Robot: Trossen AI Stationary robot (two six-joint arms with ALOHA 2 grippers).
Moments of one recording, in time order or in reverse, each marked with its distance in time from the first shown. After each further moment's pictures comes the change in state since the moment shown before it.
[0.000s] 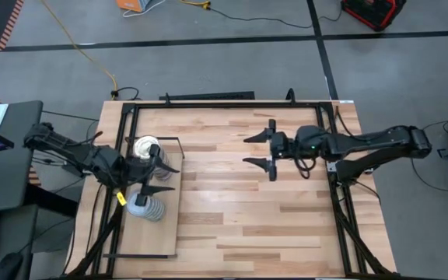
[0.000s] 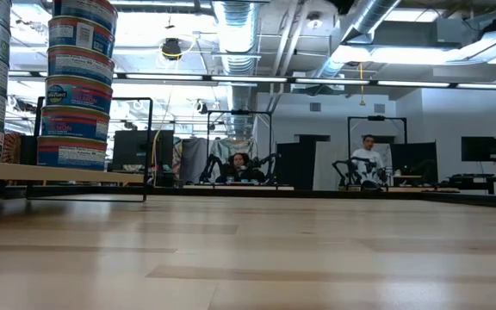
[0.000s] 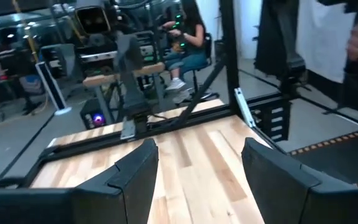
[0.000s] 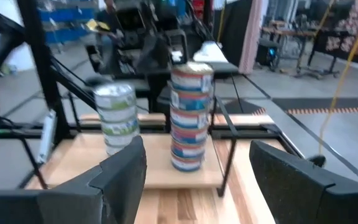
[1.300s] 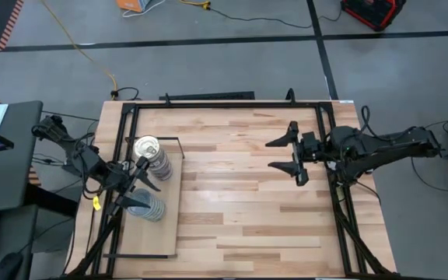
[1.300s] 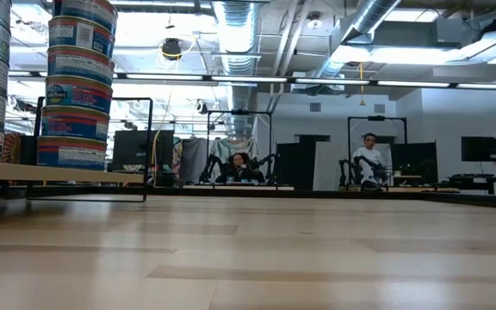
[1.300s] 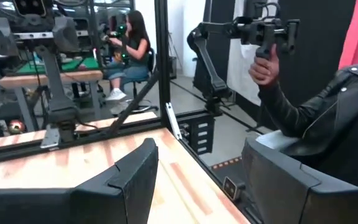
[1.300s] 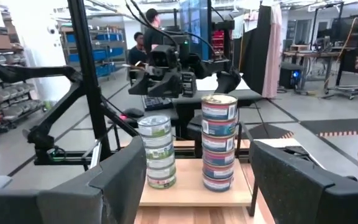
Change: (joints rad) left arm -0.235 -0.135 -0.009 -0.087 0.024 -0.161; right arm 0.094 -0.258 -0.078 -0.041 -0.007 0.069
